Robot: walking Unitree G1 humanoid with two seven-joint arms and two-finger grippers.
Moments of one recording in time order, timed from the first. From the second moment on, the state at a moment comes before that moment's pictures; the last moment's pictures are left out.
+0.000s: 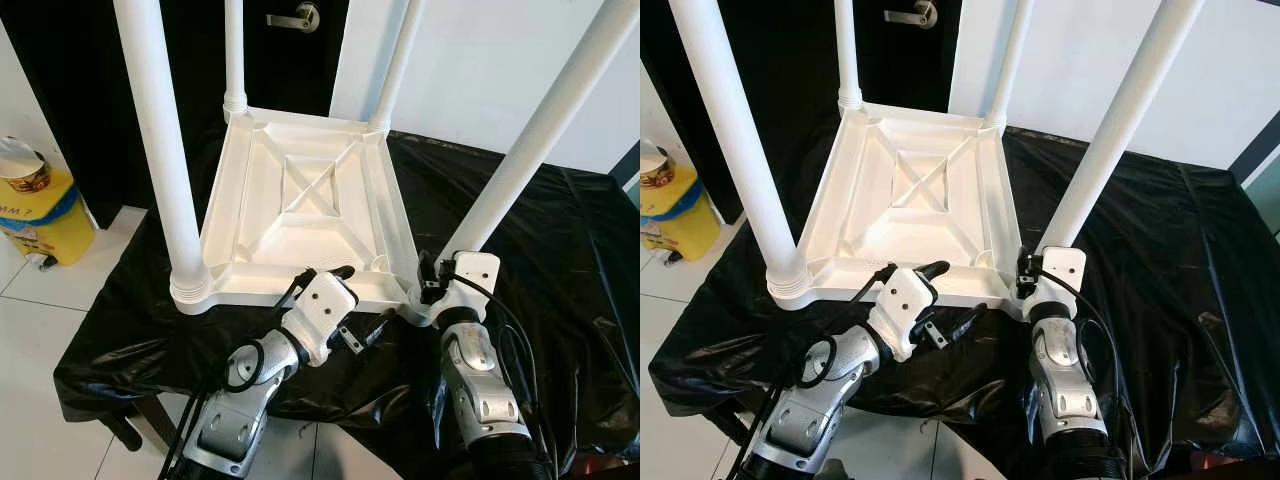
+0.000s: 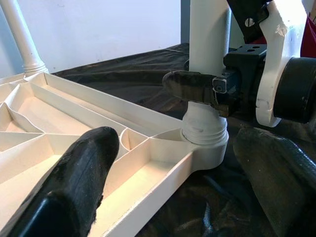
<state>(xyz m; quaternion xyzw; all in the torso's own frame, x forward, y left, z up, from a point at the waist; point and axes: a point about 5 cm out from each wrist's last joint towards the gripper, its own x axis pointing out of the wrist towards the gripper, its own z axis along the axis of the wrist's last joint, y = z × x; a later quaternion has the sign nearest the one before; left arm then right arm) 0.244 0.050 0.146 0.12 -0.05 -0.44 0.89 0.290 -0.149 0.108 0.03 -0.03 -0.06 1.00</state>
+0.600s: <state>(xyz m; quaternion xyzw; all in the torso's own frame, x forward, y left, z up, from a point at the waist) 0.243 0.050 0.144 0.12 -0.04 -0.44 0.89 0.289 -0.152 0.111 0.03 -0.05 -0.03 1.00</state>
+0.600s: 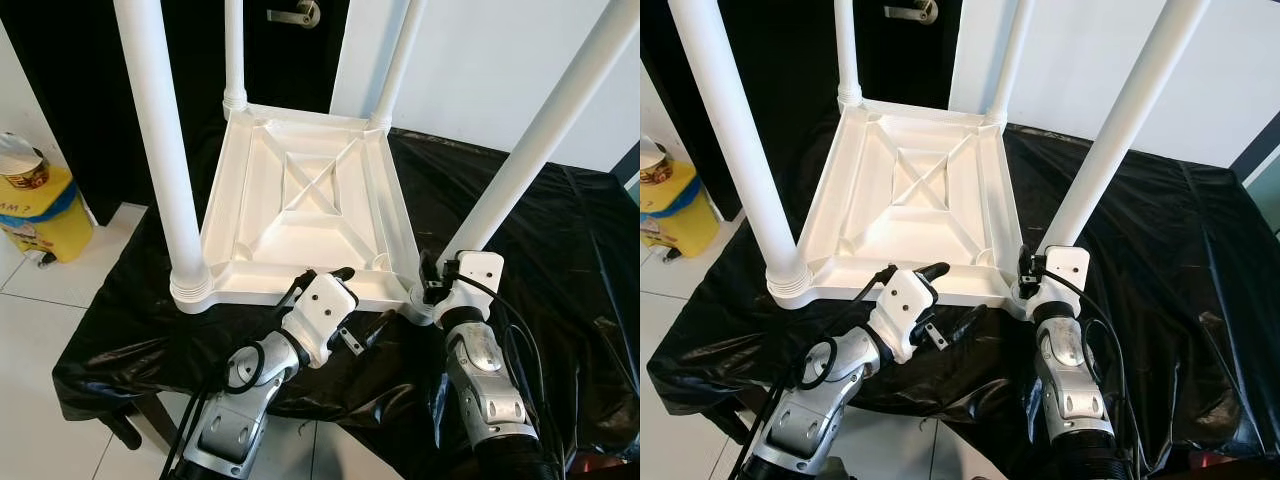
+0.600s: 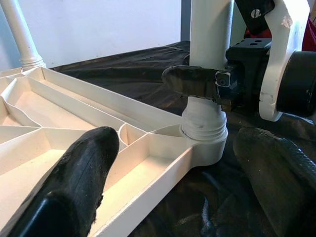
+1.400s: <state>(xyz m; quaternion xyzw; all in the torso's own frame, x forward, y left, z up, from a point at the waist) 0.243 0.049 0.145 0.12 -0.04 -0.44 0.89 0.284 -0.149 0.102 0.02 -0.03 0.00 1.00</state>
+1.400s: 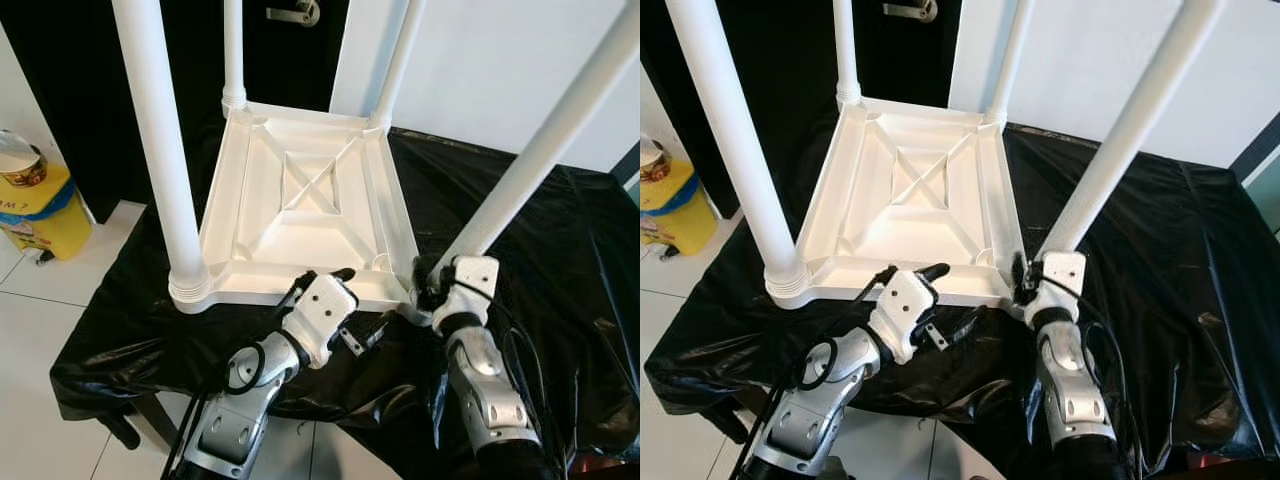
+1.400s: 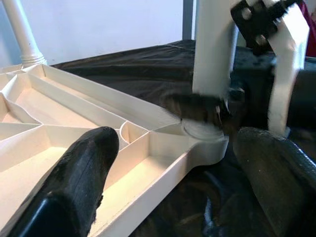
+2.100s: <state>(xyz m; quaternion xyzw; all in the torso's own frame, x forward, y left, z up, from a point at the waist) 0.249 0.047 0.146 0.12 -0.05 -0.44 0.89 0.276 -0.181 0.106 -0.03 -0.04 0.16 0.99</state>
